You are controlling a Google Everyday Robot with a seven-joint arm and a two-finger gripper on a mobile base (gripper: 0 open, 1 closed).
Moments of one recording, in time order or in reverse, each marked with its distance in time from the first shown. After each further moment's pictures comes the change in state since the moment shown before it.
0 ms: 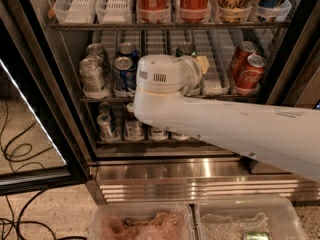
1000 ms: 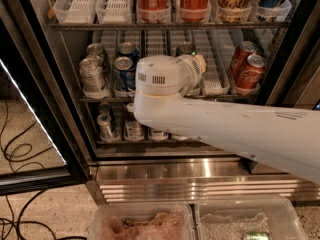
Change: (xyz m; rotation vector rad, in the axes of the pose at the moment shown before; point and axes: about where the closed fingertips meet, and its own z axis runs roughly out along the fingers) arm -0.005 -0.003 -0.003 0.015 -0.026 -0.024
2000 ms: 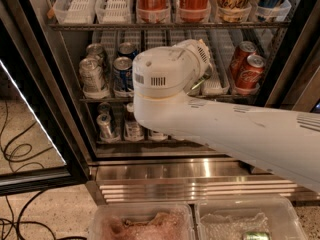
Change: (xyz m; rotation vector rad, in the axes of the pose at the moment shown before) arm -0.038 -0.041 -0.040 0.080 -0.124 -0.021
